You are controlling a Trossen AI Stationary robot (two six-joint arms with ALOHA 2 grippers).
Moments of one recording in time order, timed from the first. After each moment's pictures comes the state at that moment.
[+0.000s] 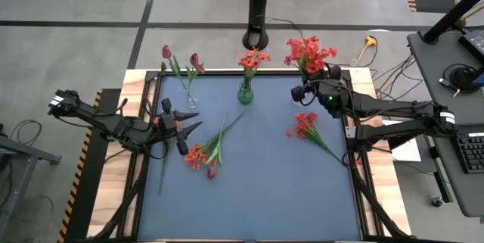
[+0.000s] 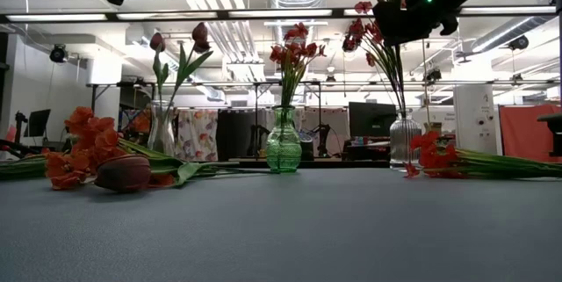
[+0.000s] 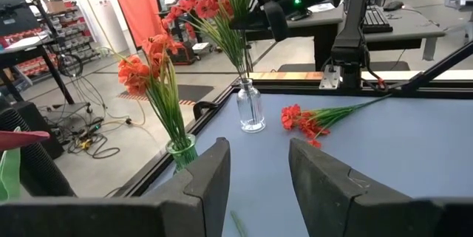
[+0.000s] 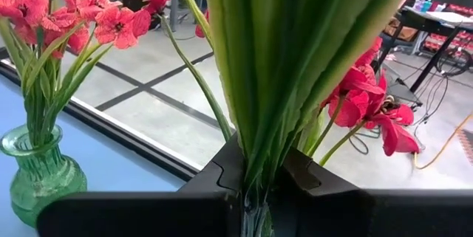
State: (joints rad) left arm -0.40 0.73 0.56 0.01 -0.83 0.02; right arm -0.28 1.00 0.71 -0.02 0.84 0.04
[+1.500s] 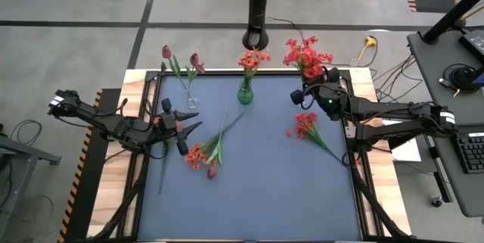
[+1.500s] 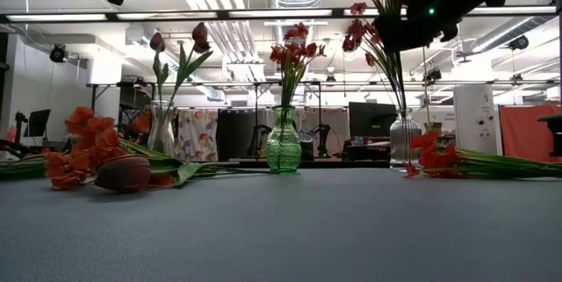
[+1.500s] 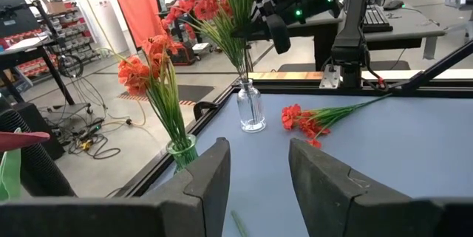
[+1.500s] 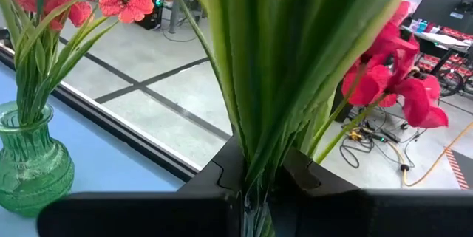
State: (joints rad) left arm -0.40 0.73 0.56 0.01 -0.83 0.02; right arm -0.28 1.00 0.61 0.12 0.84 -0.06
